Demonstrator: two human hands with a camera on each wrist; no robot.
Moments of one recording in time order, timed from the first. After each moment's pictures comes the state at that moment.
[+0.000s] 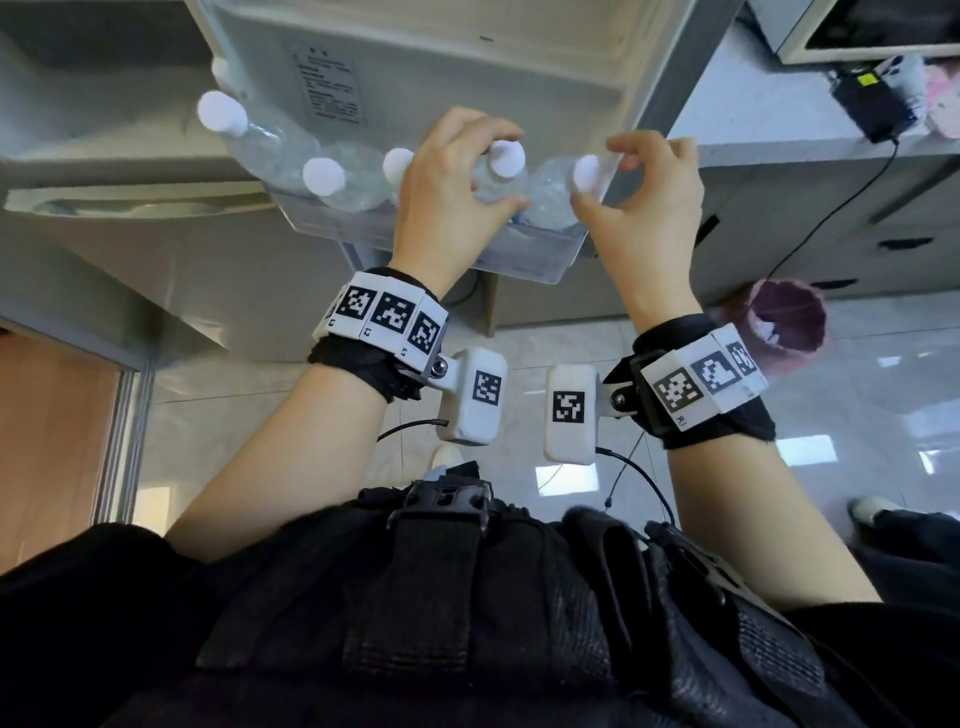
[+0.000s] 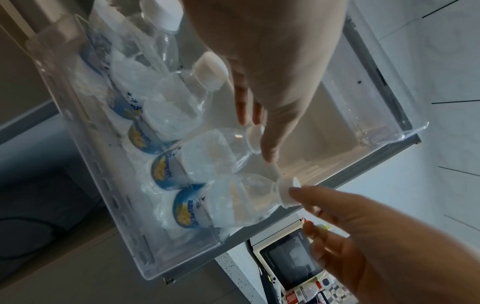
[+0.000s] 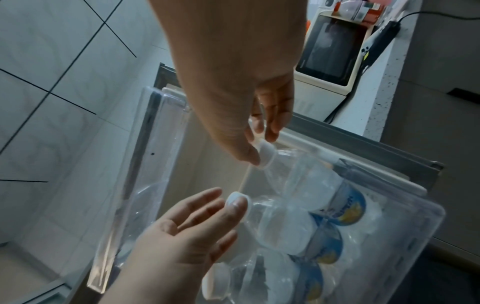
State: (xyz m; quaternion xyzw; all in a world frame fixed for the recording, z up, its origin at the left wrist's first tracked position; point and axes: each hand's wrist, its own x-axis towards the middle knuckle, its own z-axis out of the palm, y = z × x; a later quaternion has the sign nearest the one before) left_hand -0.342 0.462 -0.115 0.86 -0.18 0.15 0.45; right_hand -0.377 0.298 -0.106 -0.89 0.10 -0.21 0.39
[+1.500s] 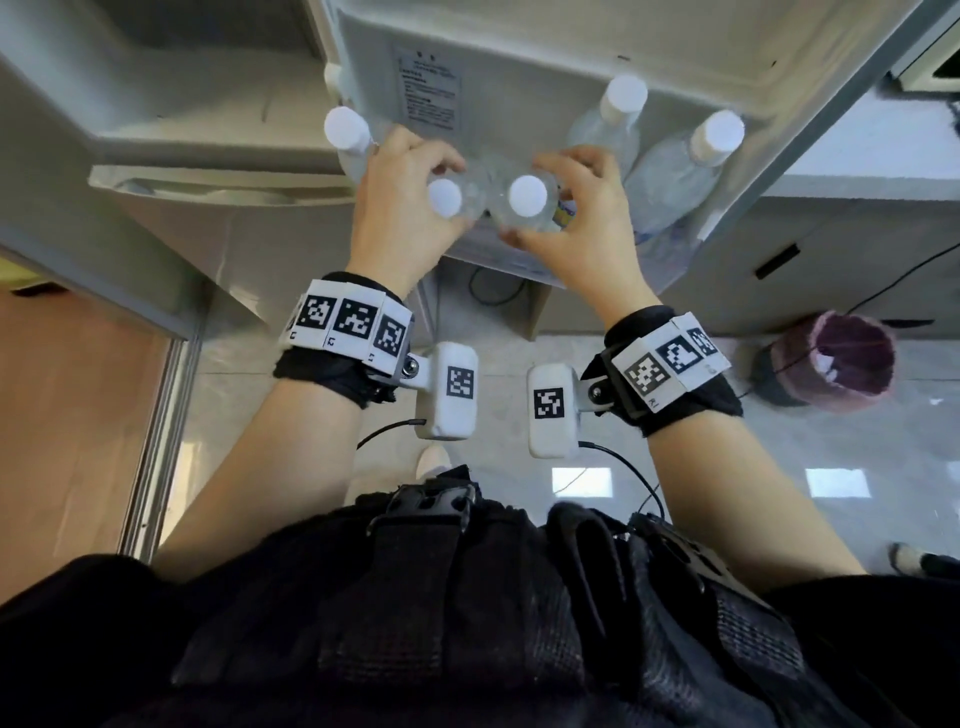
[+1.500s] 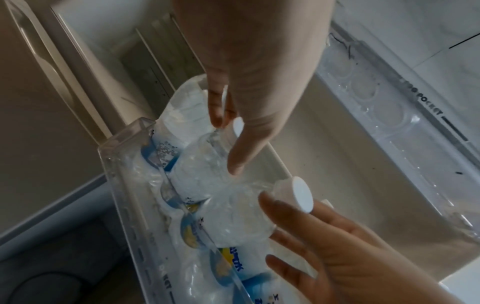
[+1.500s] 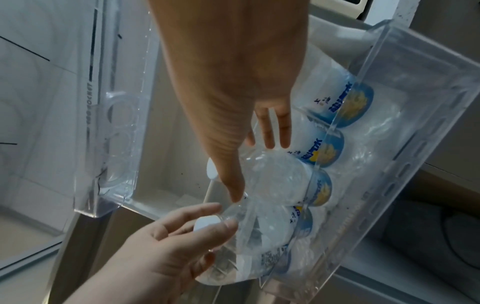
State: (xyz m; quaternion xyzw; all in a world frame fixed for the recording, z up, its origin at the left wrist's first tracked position) left_hand -0.306 0.573 -0.123 0.93 -0.06 0.10 0.34; right_hand -0.312 0.398 -0.135 -0.90 -0.05 -0.05 0.44
